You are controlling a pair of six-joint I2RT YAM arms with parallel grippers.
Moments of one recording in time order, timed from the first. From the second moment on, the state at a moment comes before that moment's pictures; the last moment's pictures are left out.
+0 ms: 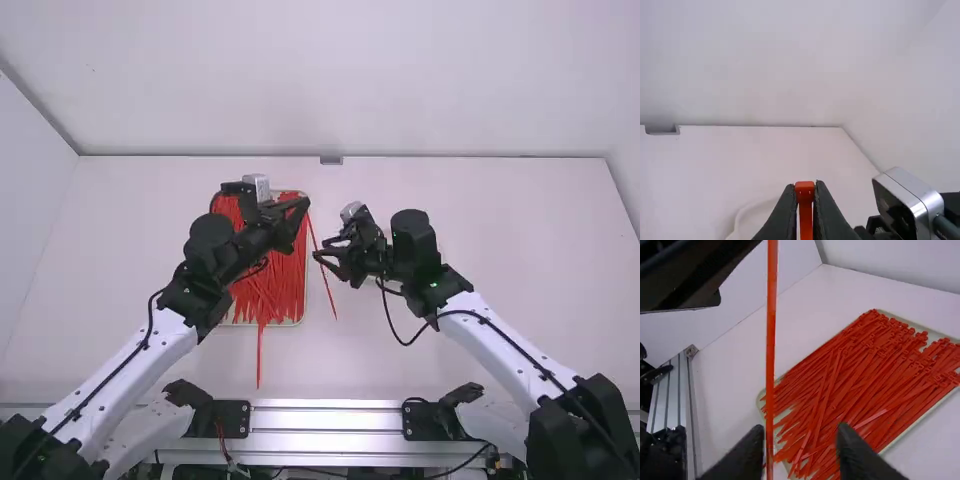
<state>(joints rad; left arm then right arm) -0.41 1.05 0.72 0.28 0.27 -0.55 0.49 1.25 0.72 0.10 -0.69 0.13</state>
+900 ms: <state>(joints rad) -0.31 1.02 0.71 0.25 0.39 -0.45 0.24 1.25 0.72 0.10 -0.97 0.09</state>
